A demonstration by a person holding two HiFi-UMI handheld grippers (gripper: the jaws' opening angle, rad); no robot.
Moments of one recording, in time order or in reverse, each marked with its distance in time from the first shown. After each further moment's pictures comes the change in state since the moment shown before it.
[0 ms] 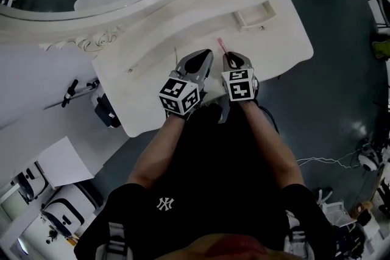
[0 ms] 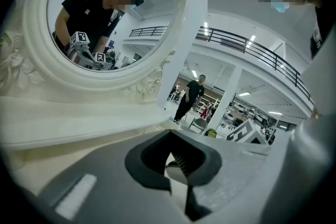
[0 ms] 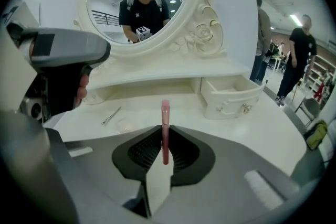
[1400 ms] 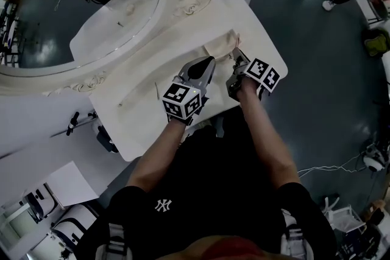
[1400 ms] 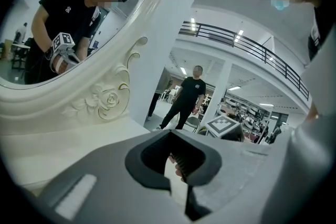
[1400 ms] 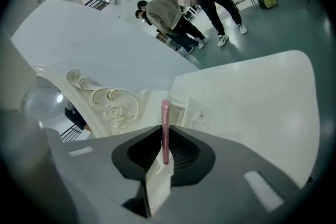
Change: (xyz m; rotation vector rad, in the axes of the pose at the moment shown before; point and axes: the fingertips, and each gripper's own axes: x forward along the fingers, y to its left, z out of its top) left arm 0.129 -0.073 0.065 0.102 0.020 -0.097; right arm -0.024 -0.201 0.073 1.091 -0.296 0.152
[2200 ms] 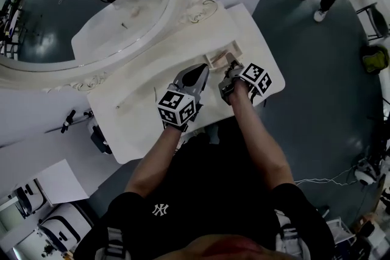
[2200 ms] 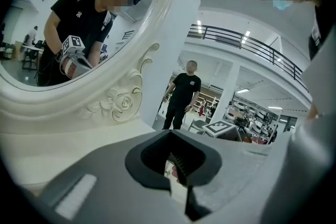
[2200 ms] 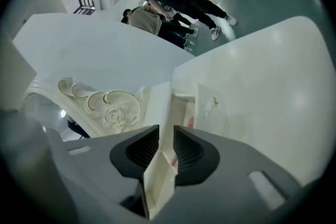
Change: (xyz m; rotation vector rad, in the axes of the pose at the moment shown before) left arm -0.012 0.027 0.005 -0.027 -0.032 0.073; right arm 0.037 0.012 -0.009 0.152 0.029 0.045
